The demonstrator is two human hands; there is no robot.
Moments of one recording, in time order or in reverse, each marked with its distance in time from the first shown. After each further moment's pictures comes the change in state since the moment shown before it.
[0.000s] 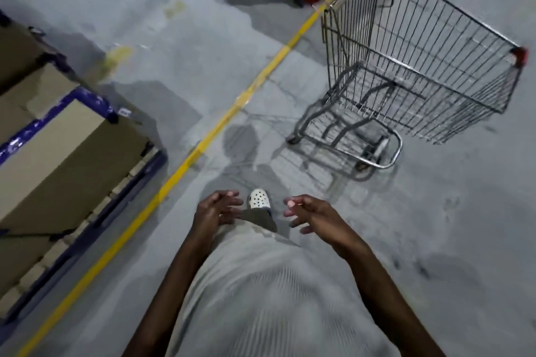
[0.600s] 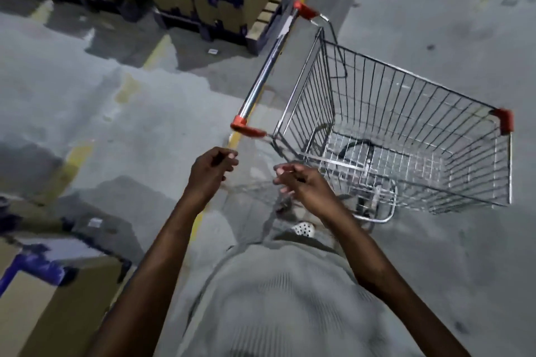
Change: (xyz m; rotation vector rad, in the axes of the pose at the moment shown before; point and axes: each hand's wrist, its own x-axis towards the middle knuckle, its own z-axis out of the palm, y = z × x) left_hand 0.324 0.367 0.208 0.476 -0.183 0.429; right_hand 0.285 -0.262 -0.216 0.212 0.210 -0.272
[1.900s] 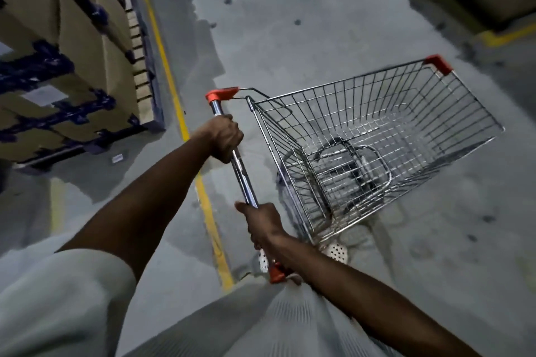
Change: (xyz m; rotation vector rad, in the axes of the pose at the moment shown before) left_hand 0.425 0.235 0.177 2.137 -0.960 1.477; right_hand 0.291 -0.075 0.027 0.624 0.650 0.531
